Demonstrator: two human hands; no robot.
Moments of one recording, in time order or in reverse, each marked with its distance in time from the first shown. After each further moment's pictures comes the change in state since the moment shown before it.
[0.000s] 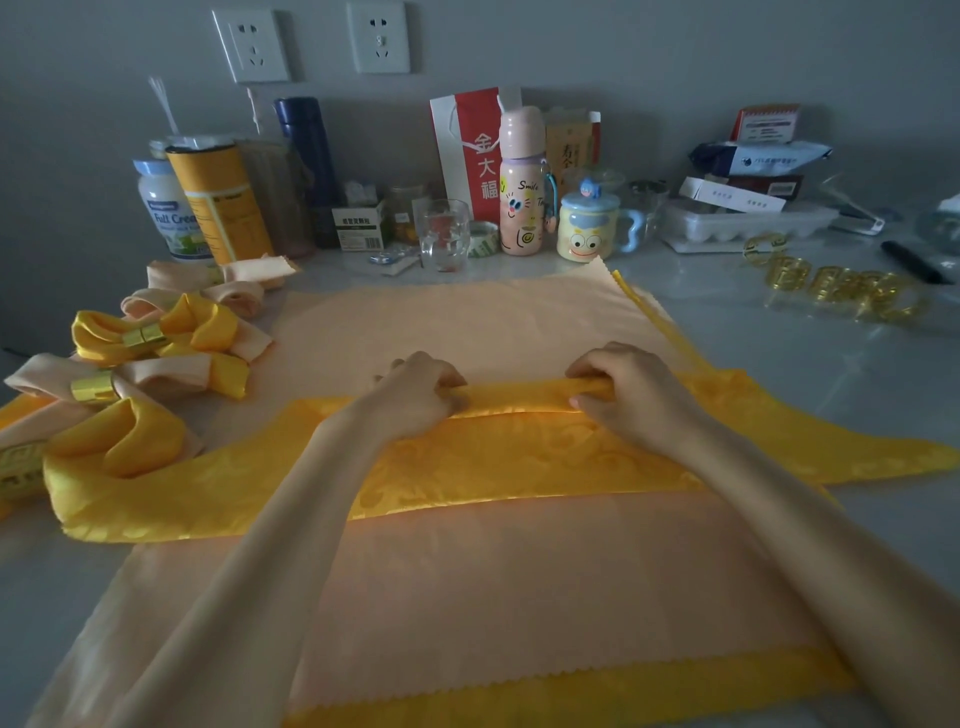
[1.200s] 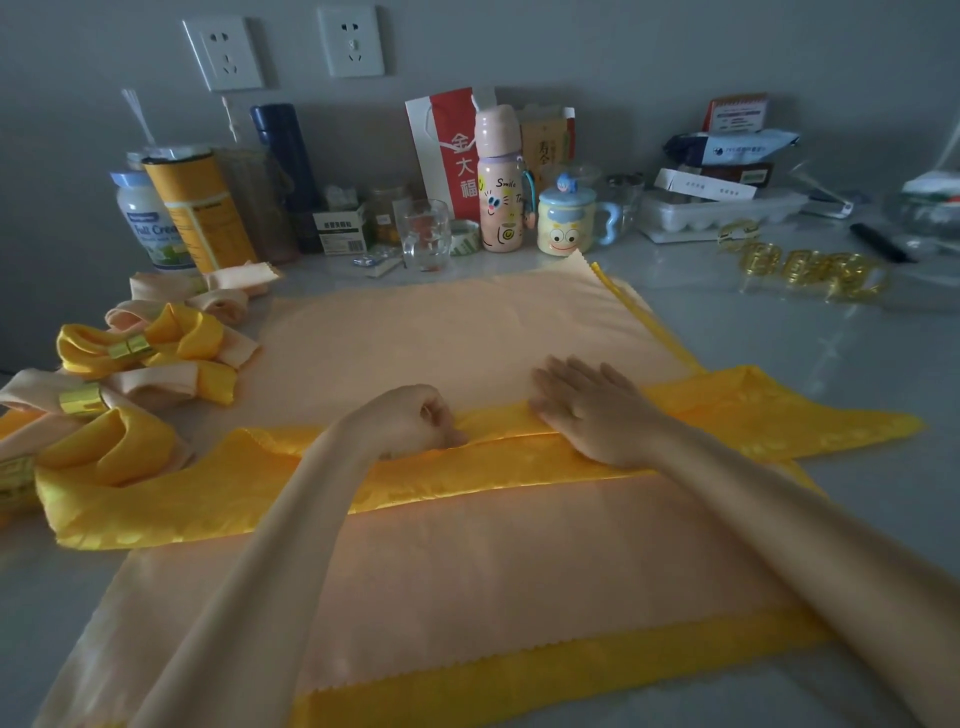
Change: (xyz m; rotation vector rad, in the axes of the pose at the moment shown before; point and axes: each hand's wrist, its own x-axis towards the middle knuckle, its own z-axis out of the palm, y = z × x) left_hand -0.025 0.012 0.002 -0.176 -0.186 -0.040; right_hand -0.010 -0.003 0.014 -0.265 -0.449 0.062
